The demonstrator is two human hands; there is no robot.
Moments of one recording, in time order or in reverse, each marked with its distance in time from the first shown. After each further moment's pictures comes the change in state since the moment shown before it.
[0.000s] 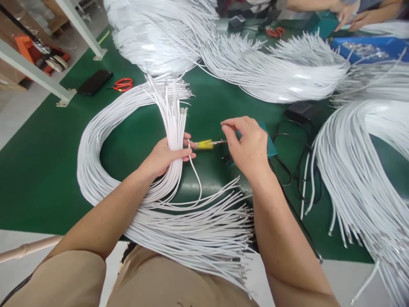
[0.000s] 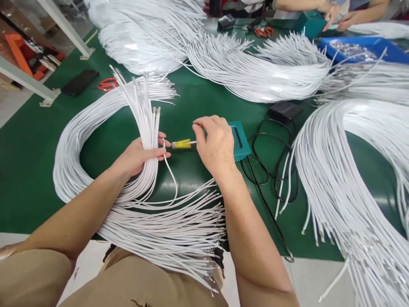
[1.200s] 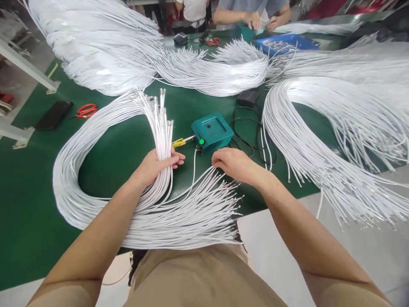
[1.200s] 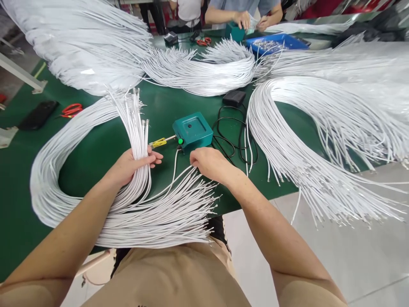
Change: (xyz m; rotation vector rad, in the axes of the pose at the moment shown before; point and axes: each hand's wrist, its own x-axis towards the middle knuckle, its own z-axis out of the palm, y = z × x) left_hand -0.017 -0.006 0.020 0.154 -0.219 -0.011; right_hand -0.078 0.014 -0.059 -0.118 -0.646 0.087
